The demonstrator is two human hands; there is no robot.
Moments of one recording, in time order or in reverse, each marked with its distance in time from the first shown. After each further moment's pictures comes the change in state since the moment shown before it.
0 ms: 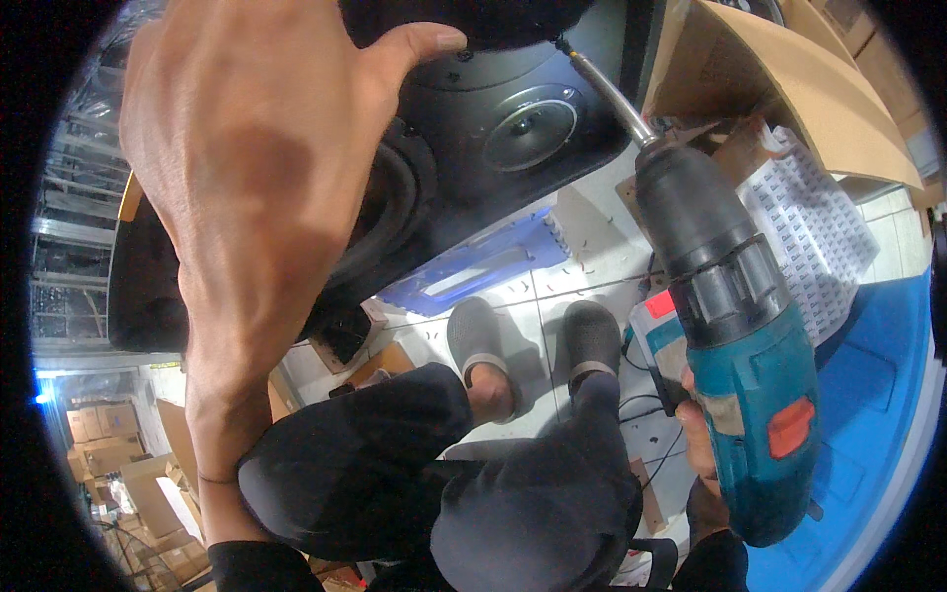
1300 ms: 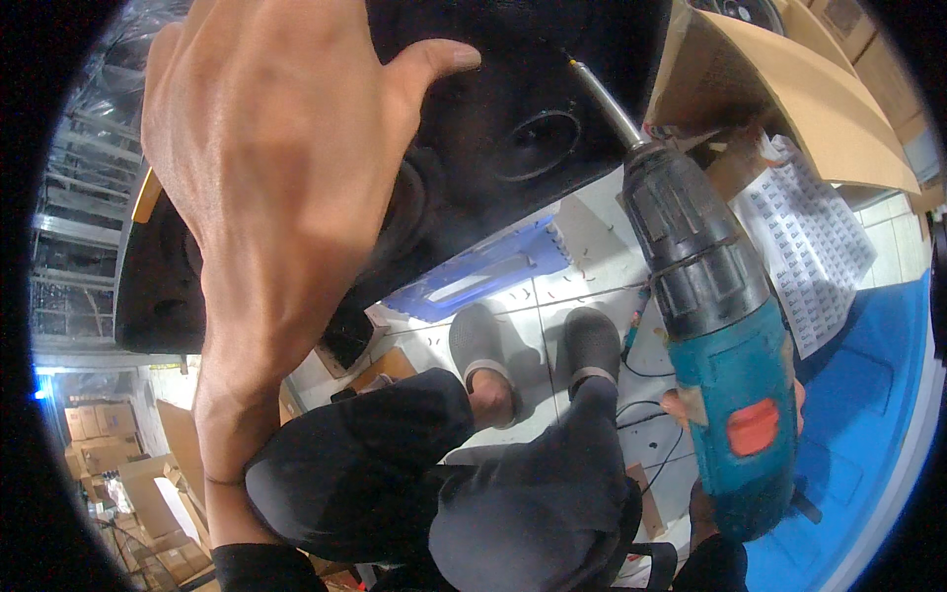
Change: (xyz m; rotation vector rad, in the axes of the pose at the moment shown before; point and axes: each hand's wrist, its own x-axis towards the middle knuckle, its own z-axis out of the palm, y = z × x) left_hand 0.004 -0.003 -0.001 -0.025 0.006 0.030; right_hand 0.024 -0.020 0.000 -0.033 0.037 -0.028
